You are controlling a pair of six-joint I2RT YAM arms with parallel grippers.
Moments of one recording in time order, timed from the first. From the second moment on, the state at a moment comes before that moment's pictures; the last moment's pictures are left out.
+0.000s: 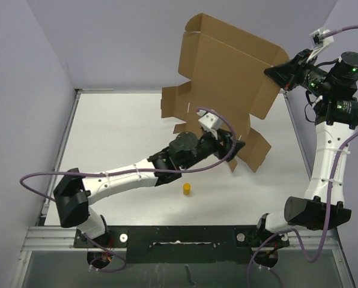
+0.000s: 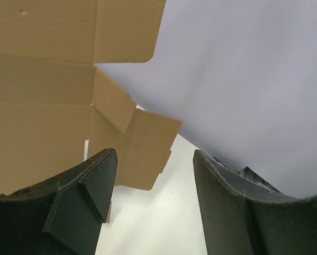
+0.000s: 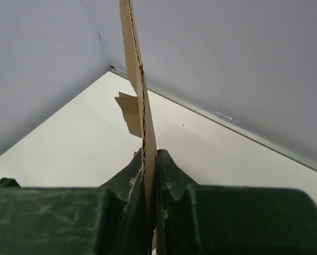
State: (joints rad) left arm -1.12 1.54 1.23 0.40 -0.11 -0.38; right arm -0.25 1.43 1.87 -0.49 -0.99 0.14
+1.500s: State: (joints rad) left arm -1.06 1.91 1.69 0.08 -0.42 -0.16; right arm -0.24 1.43 1.85 -0.43 -1.03 0.23
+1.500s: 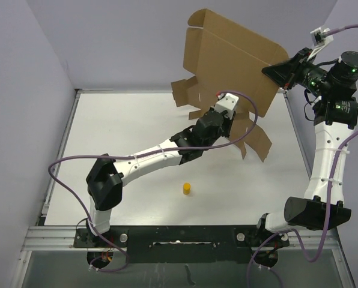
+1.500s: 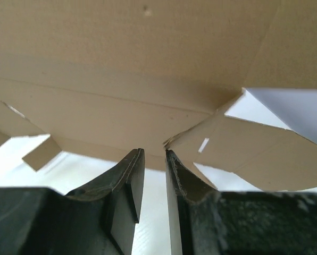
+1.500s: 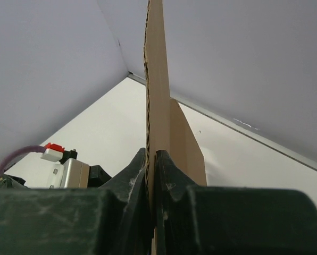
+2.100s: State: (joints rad) left arm -1.03 2.06 1.90 0.08 -0.39 -0.15; right arm -0.24 1.41 1.73 -0.24 -1.09 0.41
